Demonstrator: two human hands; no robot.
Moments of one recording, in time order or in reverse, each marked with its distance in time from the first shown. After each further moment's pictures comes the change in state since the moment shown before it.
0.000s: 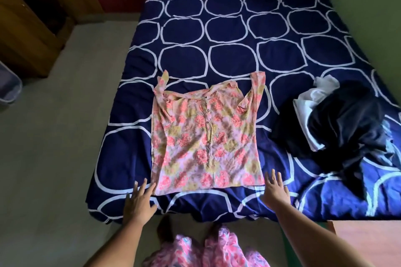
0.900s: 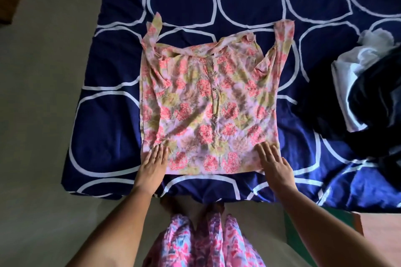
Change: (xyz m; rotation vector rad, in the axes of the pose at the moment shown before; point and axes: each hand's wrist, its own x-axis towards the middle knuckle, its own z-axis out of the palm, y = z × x) left_hand 0.105 0.026 0.076 0.321 0.216 0.374; right_hand 0.084 -0.019 0.065 -0.176 0.222 -0.289
